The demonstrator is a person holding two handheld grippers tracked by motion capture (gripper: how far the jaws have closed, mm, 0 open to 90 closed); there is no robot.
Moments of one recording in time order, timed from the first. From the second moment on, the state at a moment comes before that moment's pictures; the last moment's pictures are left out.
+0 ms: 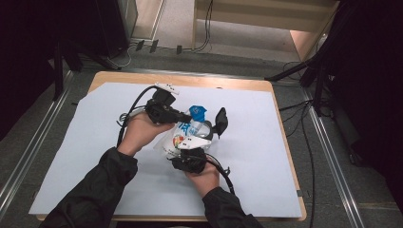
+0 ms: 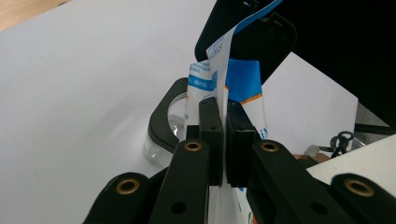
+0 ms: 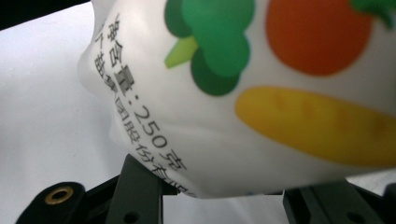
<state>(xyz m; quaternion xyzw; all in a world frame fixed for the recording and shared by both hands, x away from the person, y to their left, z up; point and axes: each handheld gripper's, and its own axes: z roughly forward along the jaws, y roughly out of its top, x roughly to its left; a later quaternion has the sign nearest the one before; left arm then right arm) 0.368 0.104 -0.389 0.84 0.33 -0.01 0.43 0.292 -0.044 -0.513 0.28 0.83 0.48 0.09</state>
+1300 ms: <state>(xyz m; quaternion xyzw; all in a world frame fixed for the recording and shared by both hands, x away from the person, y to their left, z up) 0.368 0.109 -0.396 0.84 0.33 -0.03 0.43 0.292 -0.045 -0.510 0.29 0.82 0.49 0.07</state>
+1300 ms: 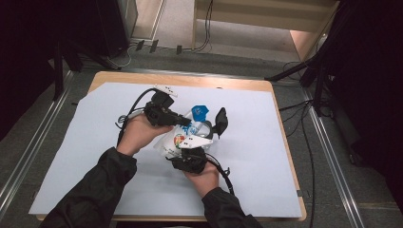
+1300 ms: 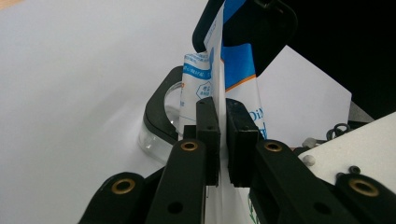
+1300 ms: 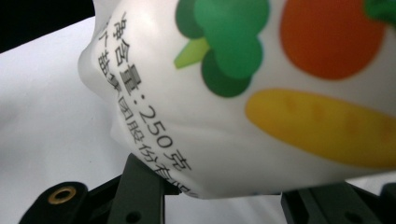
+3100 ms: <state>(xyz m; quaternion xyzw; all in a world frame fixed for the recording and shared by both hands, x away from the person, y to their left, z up) 0.374 0.099 -0.407 0.85 0.35 -0.03 0.40 0.292 -0.040 -0.510 0.31 0.80 0.51 0.02</state>
